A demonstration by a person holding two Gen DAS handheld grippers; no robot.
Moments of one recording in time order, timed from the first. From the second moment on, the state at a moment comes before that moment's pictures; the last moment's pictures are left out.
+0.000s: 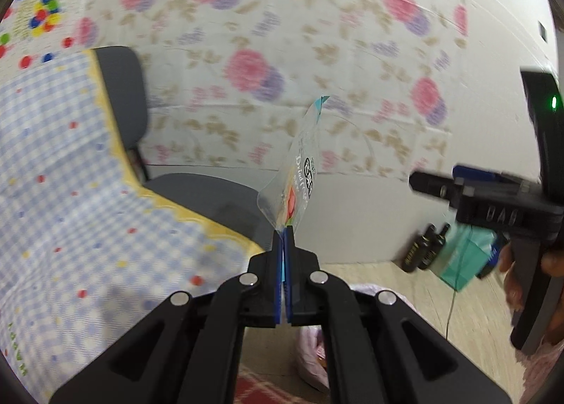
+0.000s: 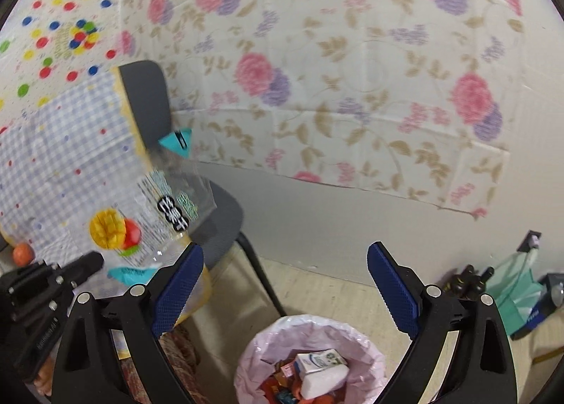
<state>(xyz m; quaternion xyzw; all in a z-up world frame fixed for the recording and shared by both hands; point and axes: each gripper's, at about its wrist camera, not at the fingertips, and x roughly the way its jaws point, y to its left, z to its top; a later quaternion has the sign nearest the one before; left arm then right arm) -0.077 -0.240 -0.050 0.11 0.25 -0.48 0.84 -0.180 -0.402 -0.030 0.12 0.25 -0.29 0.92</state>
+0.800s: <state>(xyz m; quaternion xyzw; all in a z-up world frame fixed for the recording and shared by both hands) -0.137 -0.319 -0.125 0.20 0.31 -0.52 0.76 -0.267 -0.441 -0.056 0.16 0.24 -0.35 0.89</state>
